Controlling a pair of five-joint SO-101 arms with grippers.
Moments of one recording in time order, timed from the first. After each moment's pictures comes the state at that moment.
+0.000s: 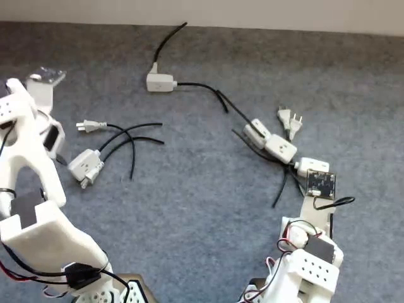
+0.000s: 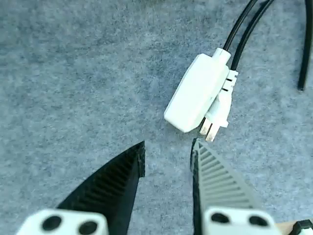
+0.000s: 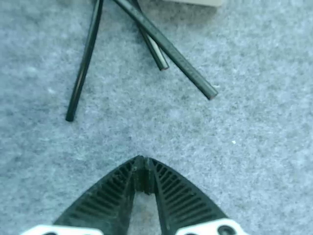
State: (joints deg) left arm -33.3 16.2 -10.3 92.9 -36.7; right arm 22.2 -73.2 92.7 53.1 16.7
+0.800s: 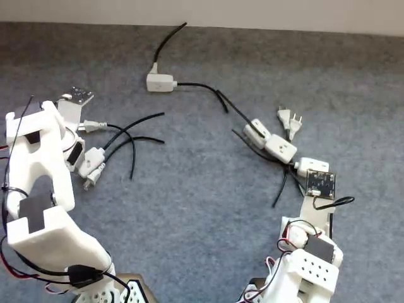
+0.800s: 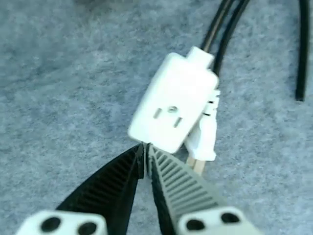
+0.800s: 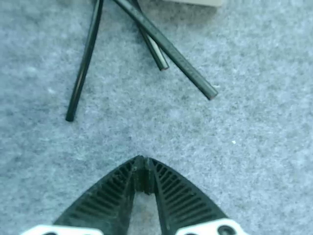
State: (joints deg) left arm -26.4 14.2 9.1 76.8 -38.4; right arm 22.2 -73.2 92.7 53.1 16.7
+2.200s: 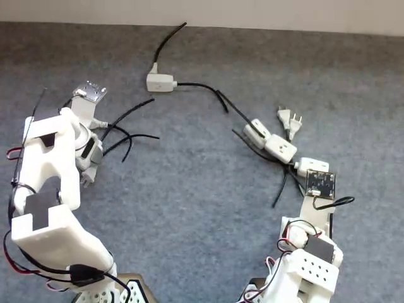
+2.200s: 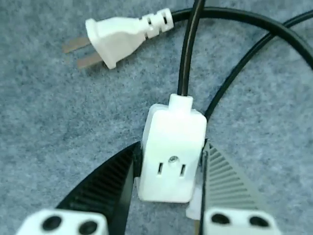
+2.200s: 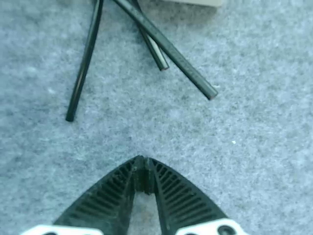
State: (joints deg) left arm -25.4 14.3 14.8 57.7 -38.5; right arm 22.2 -73.2 92.7 53.1 16.7
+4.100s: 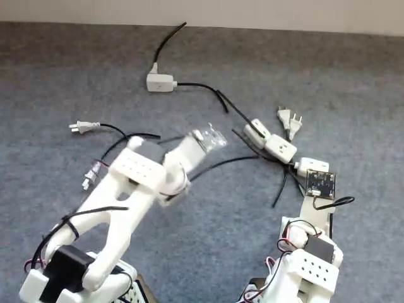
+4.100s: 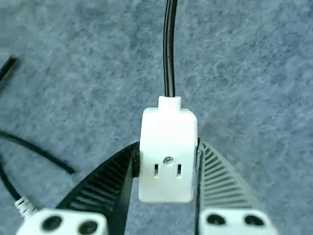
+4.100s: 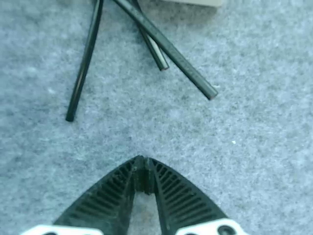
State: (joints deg) left arm 19.8 -16.3 37.8 67.9 -25.8; right arm 22.2 -73.3 92.7 53.1 16.7
